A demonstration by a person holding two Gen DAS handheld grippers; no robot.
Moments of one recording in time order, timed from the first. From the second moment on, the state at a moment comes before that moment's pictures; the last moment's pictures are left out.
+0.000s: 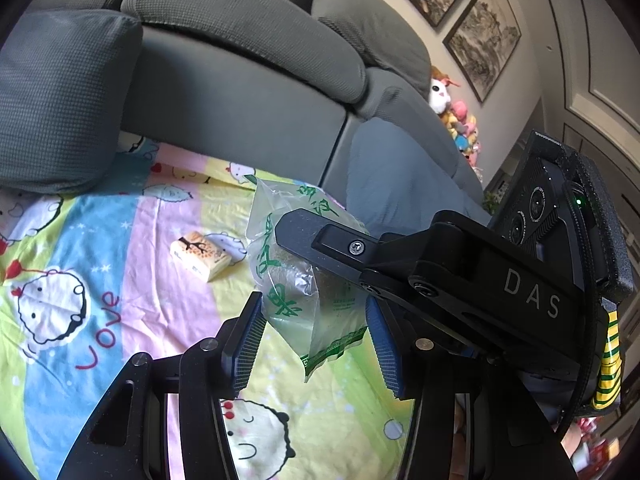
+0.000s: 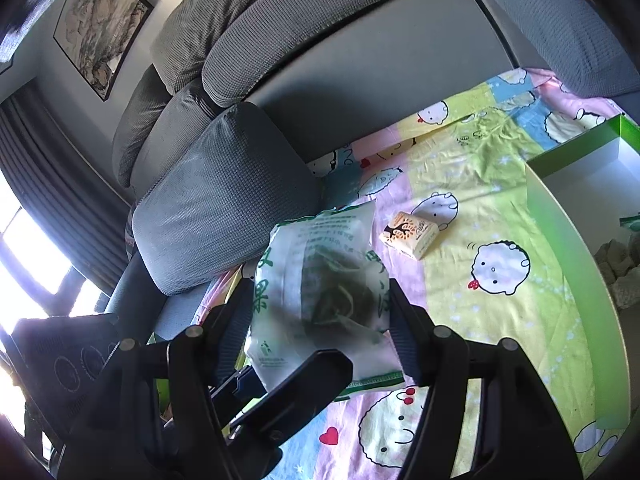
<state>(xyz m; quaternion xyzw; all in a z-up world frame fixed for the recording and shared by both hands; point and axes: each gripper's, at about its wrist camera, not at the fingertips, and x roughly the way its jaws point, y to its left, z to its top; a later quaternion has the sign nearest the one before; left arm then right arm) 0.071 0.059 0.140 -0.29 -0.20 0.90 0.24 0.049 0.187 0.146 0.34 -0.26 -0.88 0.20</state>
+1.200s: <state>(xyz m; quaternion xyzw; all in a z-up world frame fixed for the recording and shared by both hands) 0.082 0.080 0.153 -0.27 -0.19 0.91 0.26 0.068 0.210 0.162 0.31 -0.25 -0.90 0.20</state>
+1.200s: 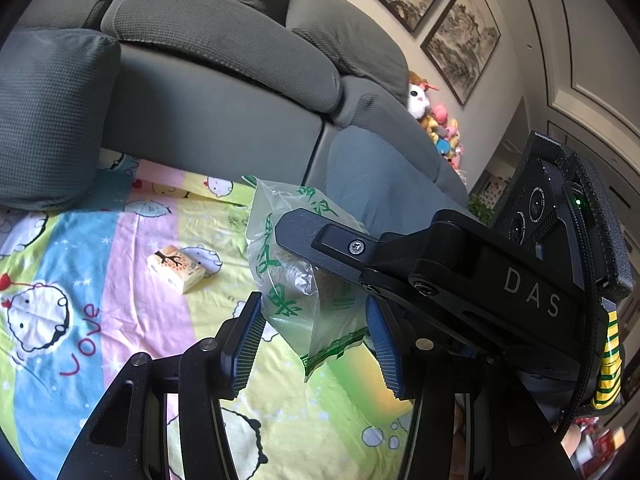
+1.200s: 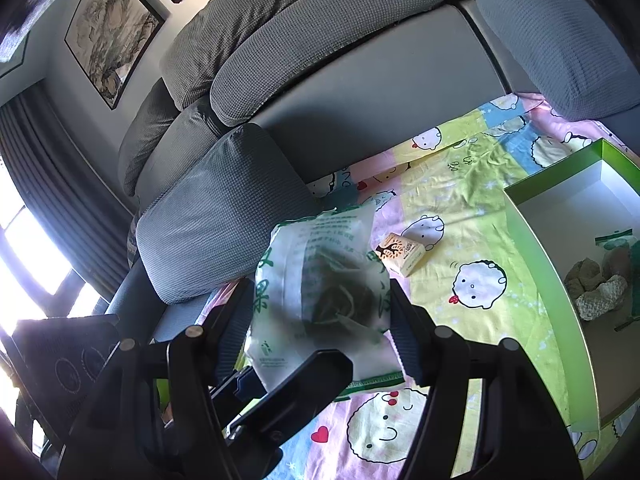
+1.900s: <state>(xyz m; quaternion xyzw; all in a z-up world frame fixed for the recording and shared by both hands) 0.093 0.087 0.166 -0.25 -0.17 0.91 0.27 0.083 0.218 0.174 0.28 -0.24 -0.91 0.20</state>
